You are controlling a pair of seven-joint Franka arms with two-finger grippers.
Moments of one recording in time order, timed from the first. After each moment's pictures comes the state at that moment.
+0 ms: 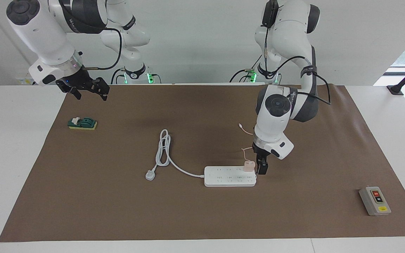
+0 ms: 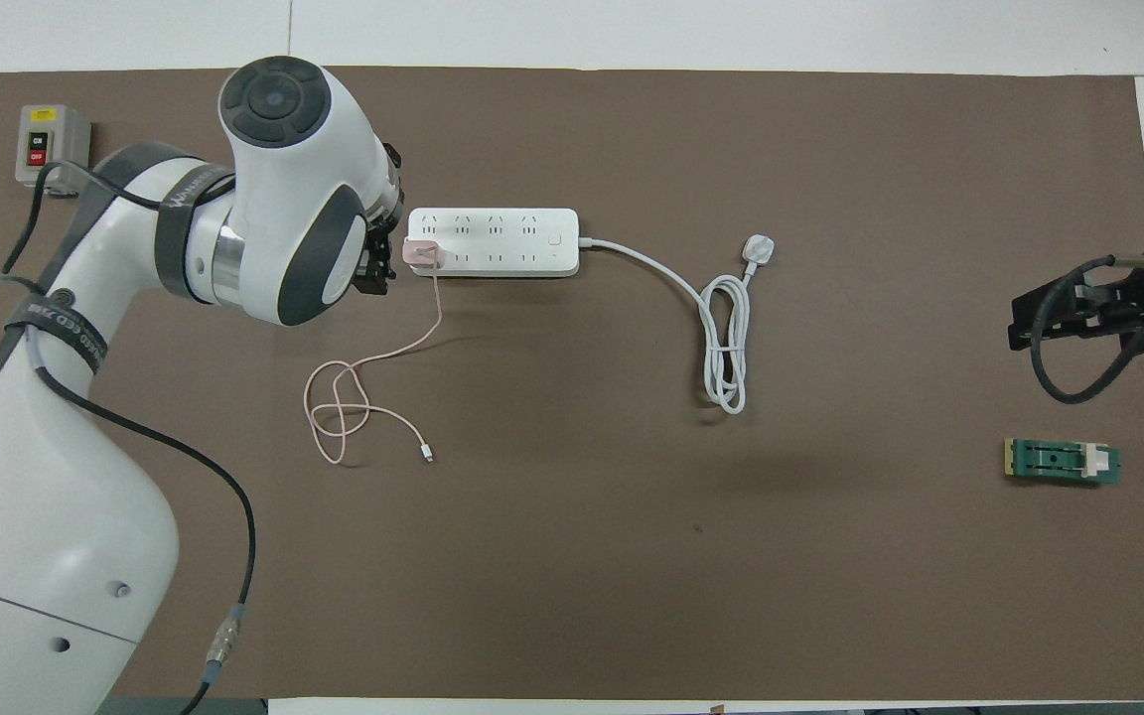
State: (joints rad) left arm -0.41 0.48 0.03 -1.46 0.03 1.99 -1.79; right arm 0.09 0.01 -0.11 -1.62 0.01 1.48 0.07
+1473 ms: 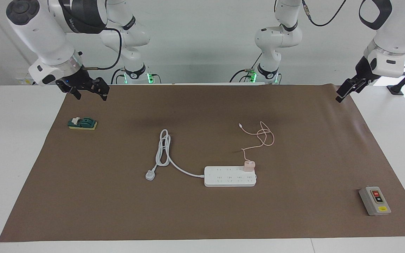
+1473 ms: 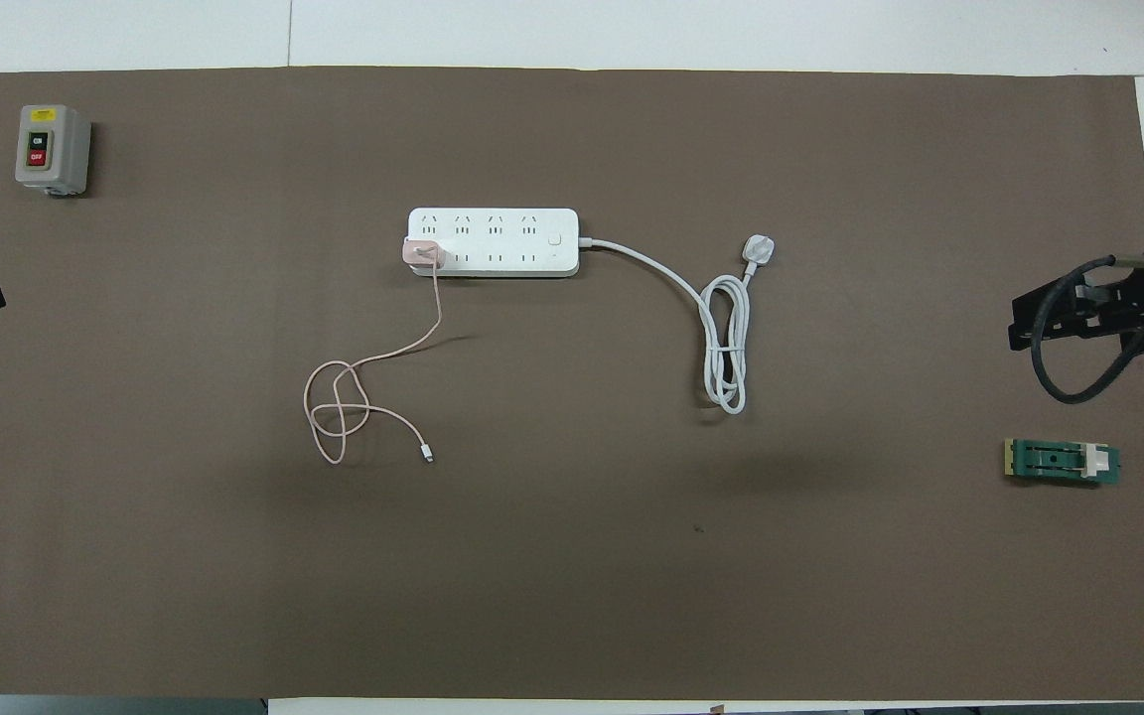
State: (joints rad) left arm 0.01 -0.04 0.03 -1.62 0.03 1.54 -0.31; right arm 0.09 0.01 -0.11 -1.62 0.01 1.48 0.07
